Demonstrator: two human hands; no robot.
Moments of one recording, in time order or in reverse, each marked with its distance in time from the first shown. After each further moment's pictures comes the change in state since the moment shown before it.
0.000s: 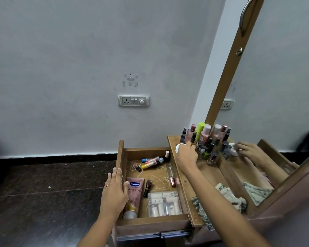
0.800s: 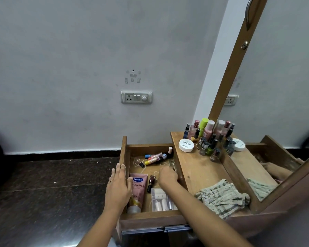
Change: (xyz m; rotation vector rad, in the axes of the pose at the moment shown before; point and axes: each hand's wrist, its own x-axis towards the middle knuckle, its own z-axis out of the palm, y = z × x) left_hand -0.002 0.002 -0.002 -0.010 -0.001 0.007; right_hand -0.066 -0.050 0.057 -0.142 -0.395 -0.186
